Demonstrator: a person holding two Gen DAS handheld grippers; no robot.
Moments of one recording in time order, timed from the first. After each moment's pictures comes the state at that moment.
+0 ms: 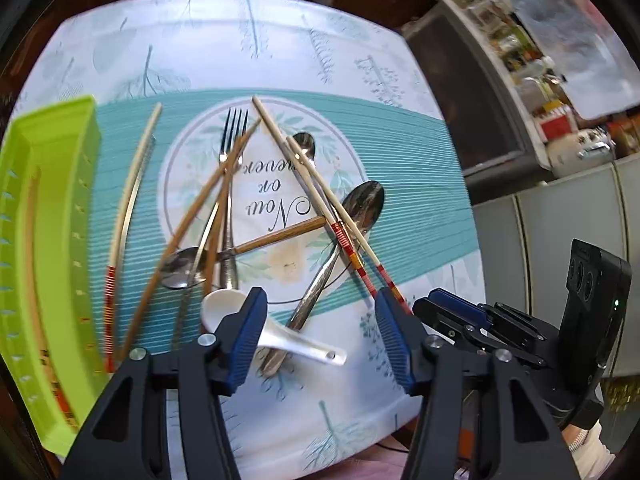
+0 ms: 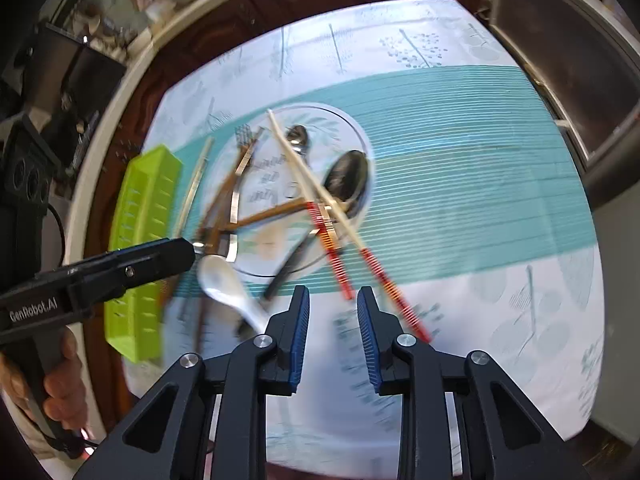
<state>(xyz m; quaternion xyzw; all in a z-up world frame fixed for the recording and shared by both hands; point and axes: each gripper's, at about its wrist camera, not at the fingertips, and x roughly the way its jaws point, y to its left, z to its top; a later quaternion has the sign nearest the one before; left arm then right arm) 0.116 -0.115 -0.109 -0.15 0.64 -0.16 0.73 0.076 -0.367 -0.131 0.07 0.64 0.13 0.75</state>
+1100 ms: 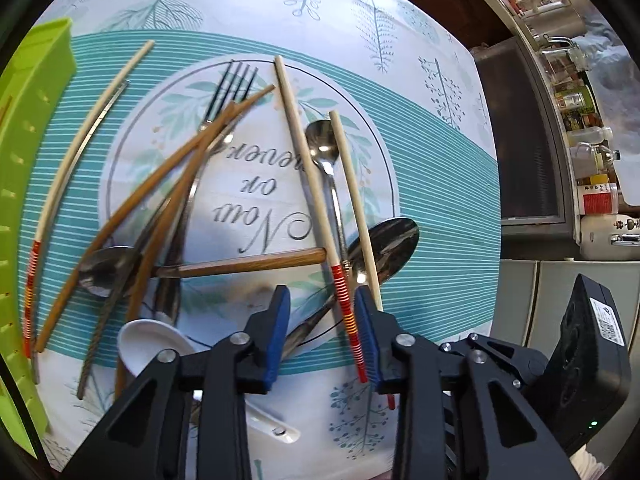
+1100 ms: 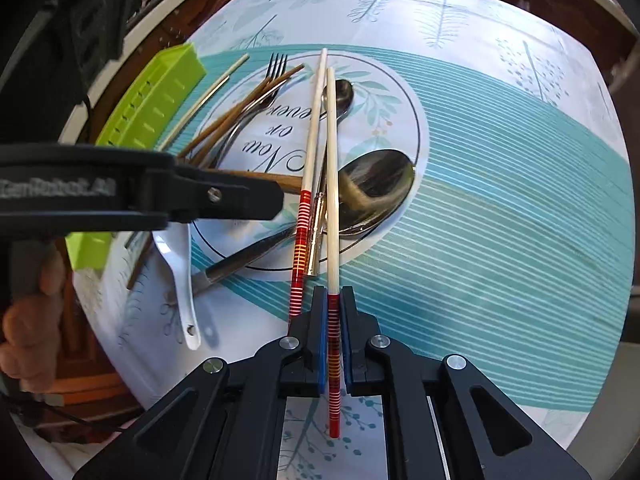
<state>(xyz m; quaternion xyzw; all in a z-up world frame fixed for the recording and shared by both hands) 0.147 -0.149 -0.169 -0.25 0.66 -0.07 0.70 0.132 -0.355 -0.197 -0.08 0.65 0.28 0.70</state>
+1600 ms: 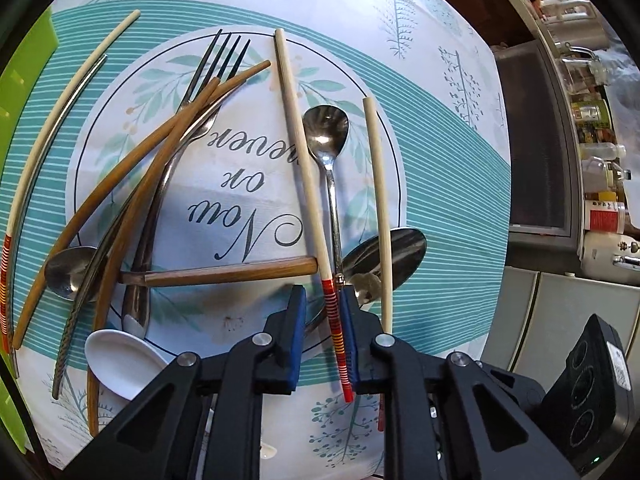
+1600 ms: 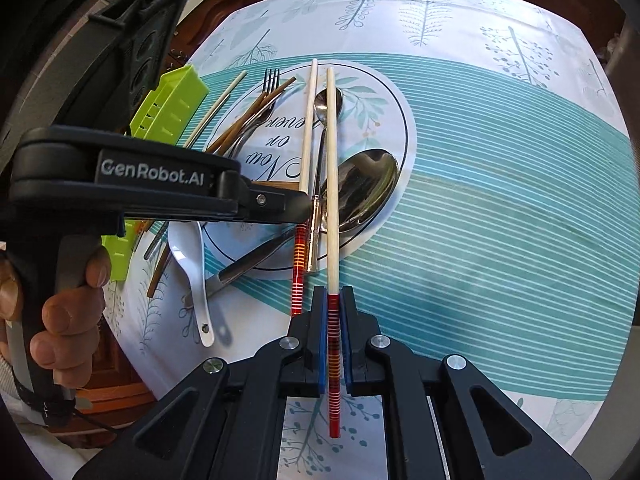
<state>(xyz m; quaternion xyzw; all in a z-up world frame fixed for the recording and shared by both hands) 0.157 -0.155 -0.188 -0.27 0.69 -0.06 0.67 0.129 -0.373 -0.187 -0.04 0.65 0.29 0.70</state>
